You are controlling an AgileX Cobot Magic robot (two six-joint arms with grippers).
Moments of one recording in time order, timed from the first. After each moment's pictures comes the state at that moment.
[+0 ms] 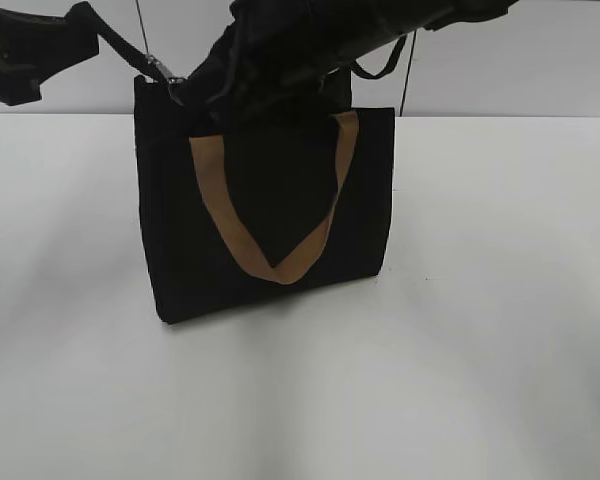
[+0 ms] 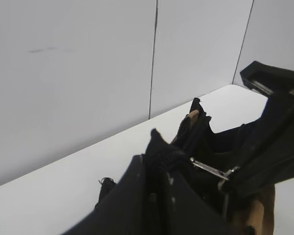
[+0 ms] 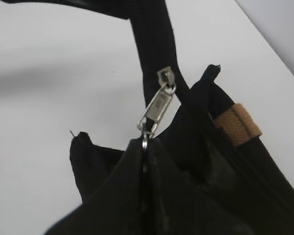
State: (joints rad) left arm -0.07 1.35 -0.73 1.16 -0.76 -0.93; right arm 0.57 1.88 -1.50 0.97 0.61 -1.33
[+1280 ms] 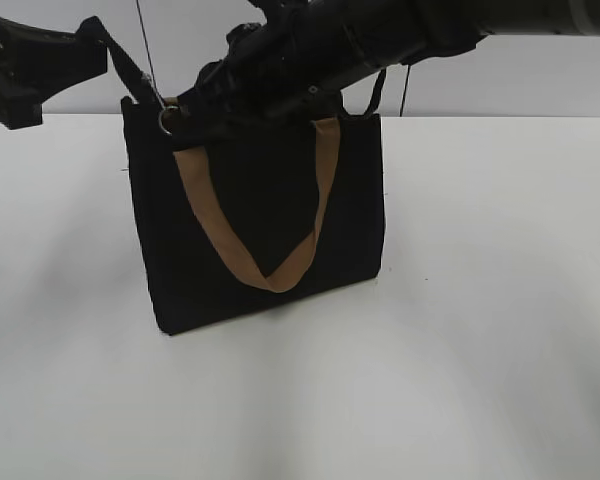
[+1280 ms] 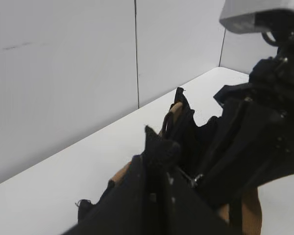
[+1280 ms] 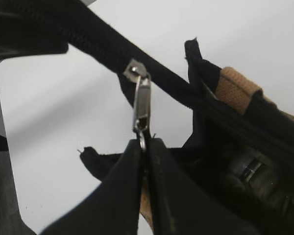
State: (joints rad) left arm -0.07 1.35 -0.73 1.25 -0.78 -0.93; right arm 0.56 1.94 -1.50 1.06 0.62 -1.03
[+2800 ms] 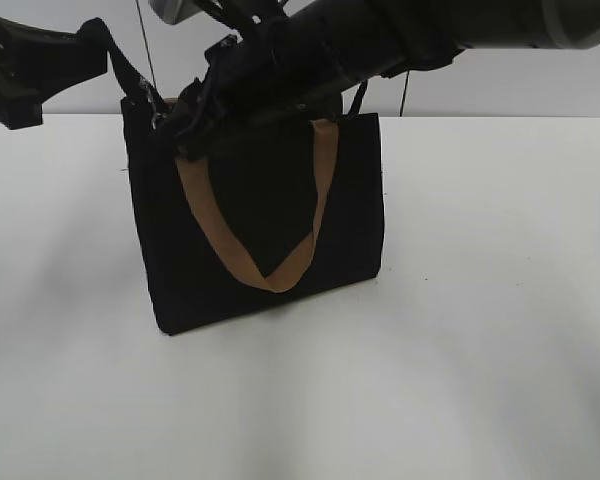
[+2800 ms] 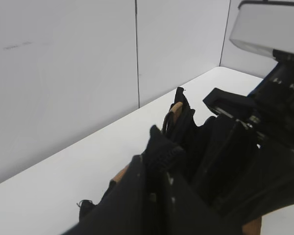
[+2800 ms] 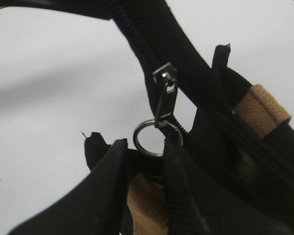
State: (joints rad) left arm -0.07 1.35 -0.73 1.25 -0.78 -0.93; right arm 0.60 1.96 -1.50 1.04 0.58 -1.26
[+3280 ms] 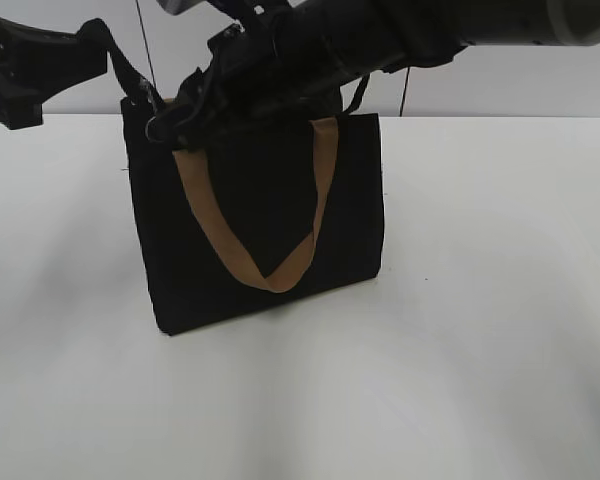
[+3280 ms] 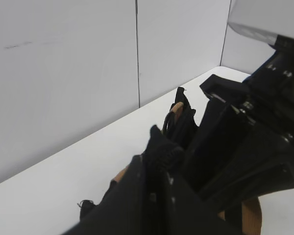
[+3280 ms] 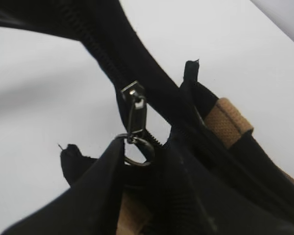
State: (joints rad) left arm -0.07 1.35 -0.73 1.25 -0.78 -0.93; right arm 0.60 1.96 -1.50 1.04 0.52 -1.28
